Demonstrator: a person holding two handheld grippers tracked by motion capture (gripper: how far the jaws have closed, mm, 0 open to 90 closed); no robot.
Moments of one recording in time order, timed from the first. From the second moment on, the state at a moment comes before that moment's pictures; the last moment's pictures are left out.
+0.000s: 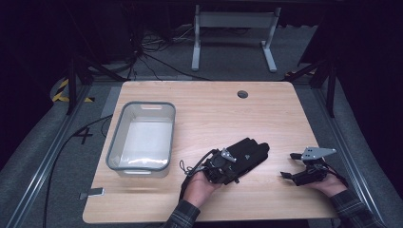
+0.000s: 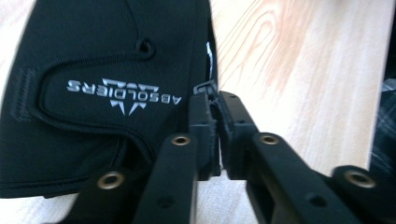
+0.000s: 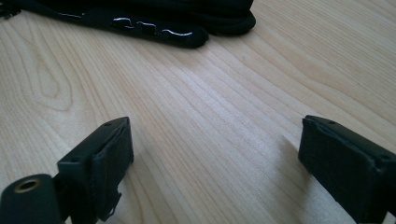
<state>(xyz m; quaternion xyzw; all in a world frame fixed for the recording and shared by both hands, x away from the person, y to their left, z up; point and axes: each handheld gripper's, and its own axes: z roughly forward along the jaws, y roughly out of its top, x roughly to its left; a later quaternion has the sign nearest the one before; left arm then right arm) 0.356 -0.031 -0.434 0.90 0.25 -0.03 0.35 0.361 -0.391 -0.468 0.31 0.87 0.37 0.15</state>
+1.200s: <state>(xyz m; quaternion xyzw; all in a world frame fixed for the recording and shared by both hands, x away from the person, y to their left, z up) 0.418 -0.065 -0.430 0.90 0.24 0.04 0.35 0.361 -0.391 -0.468 0.31 0.87 0.37 0.15</state>
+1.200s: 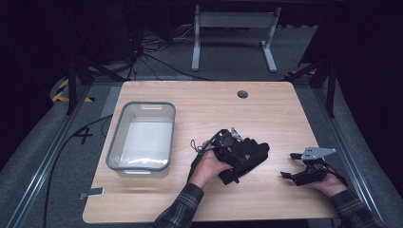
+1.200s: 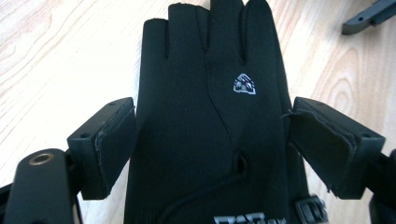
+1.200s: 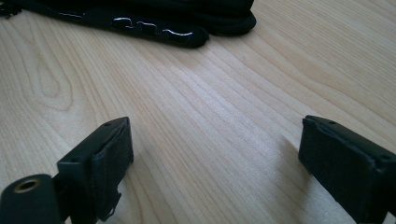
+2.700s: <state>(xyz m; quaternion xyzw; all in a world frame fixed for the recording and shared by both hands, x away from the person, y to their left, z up) 0.408 -0.079 -0.441 0.93 0.22 0.02 0.31 0.361 -0.391 -0.468 0.31 0.87 0.37 0.15</state>
